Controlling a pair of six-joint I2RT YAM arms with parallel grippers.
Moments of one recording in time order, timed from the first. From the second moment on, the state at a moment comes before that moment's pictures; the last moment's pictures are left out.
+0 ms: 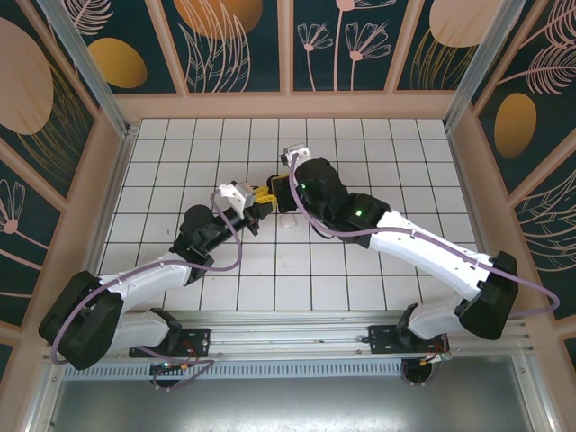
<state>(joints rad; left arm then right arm) -0.63 1.25 0.49 0.87 0.31 -0.08 0.97 1.37 1.29 -0.34 0.24 0.36</state>
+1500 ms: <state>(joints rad) -0.63 1.24 0.50 0.78 0.31 -0.14 0.99 1.39 1.20 -0.23 0.29 0.36</state>
